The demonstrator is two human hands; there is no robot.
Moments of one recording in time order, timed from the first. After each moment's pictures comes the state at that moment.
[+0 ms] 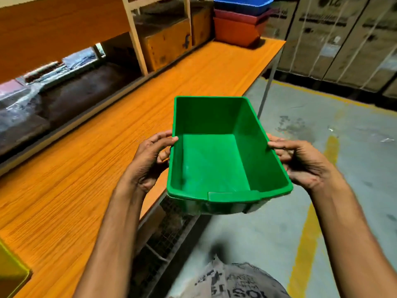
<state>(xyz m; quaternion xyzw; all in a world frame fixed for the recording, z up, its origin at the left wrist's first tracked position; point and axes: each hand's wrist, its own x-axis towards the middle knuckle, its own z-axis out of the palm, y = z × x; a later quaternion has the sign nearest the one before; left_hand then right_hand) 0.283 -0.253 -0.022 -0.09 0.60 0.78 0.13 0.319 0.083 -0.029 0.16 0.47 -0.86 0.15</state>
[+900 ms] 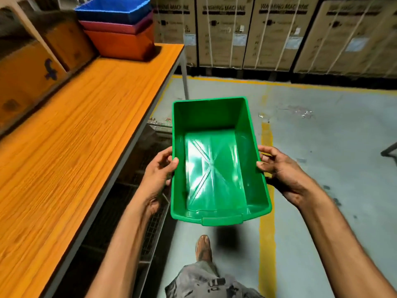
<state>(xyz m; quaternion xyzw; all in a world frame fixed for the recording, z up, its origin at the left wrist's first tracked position) 0.098 0.123 -0.112 0.04 0.67 0.70 0.24 0.237 0.401 -0.092 0.31 0.58 -0.75 -0.03</state>
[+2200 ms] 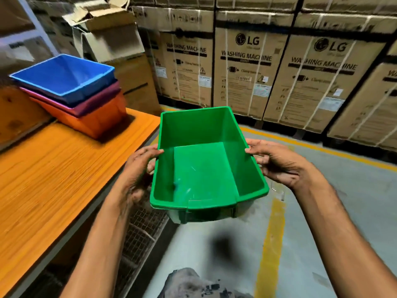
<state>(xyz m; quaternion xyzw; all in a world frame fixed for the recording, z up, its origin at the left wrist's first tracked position) -0.368 0.542 -0.032 -0.10 0.62 0.76 0.16 -0.294 0.855 -0.008 0.15 0.53 -0.83 0.13</state>
